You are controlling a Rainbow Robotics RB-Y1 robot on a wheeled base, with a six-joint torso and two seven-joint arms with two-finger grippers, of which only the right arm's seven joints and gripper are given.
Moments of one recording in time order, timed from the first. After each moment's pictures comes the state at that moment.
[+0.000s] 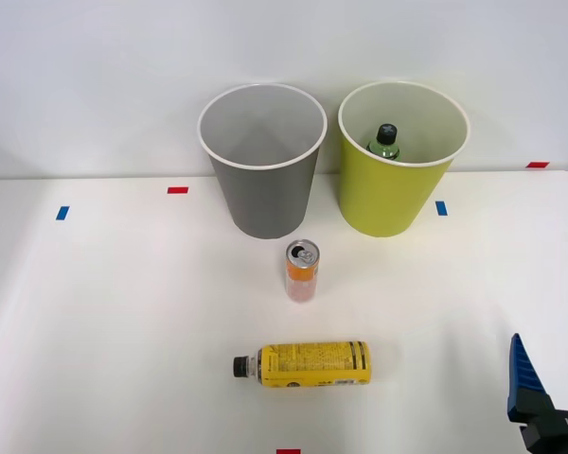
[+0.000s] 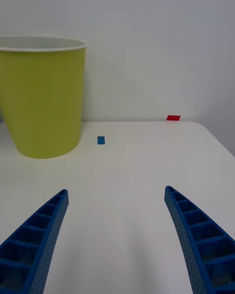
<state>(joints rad) 0.98 -0.20 0.12 -2.30 -0.30 -0.22 1.75</state>
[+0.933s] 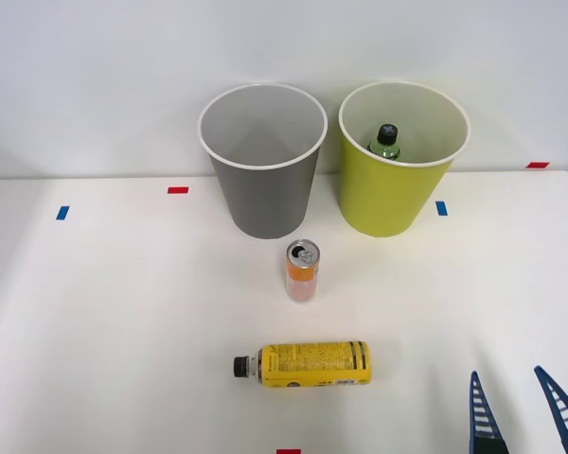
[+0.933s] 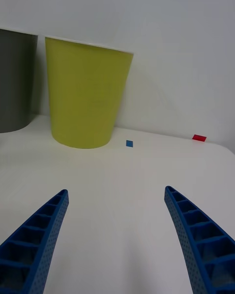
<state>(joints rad) 0.93 -0.23 0.17 -1.94 -0.01 -0.68 1.63</state>
